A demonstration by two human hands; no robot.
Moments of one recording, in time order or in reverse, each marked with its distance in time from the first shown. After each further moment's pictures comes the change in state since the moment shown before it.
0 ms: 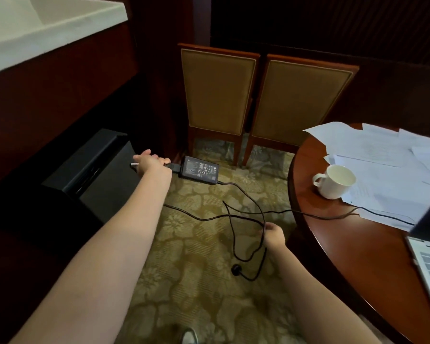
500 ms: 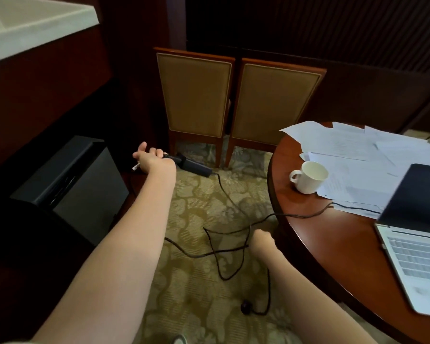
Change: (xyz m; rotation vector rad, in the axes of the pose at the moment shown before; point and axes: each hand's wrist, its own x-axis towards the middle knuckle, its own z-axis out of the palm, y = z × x) left_hand -0.025 -0.032 0.032 -0.372 -0.134 -0.045; right_hand -0.031 -0.005 -0.027 -0.815 -0.082 -0.051
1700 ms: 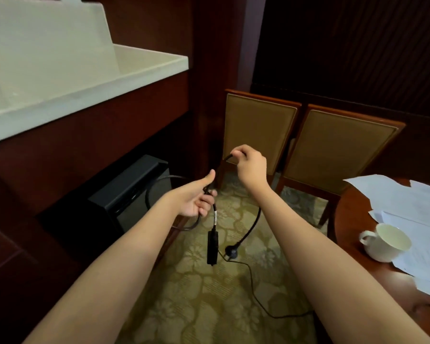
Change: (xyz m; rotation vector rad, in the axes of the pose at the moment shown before) left_hand 0.024 0.109 -0.016 1.307 -0.537 -0.593; right_hand -0.044 -0.262 -0.107 0.577 0.498 -0.870
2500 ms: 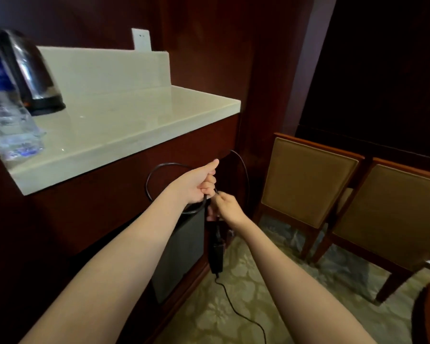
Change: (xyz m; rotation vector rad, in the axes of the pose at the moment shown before) left_hand -0.013 0.131 -0.118 -0.365 0.289 0.432; right_hand 0.075 -0.046 0.163 0.359 -0.583 0.070
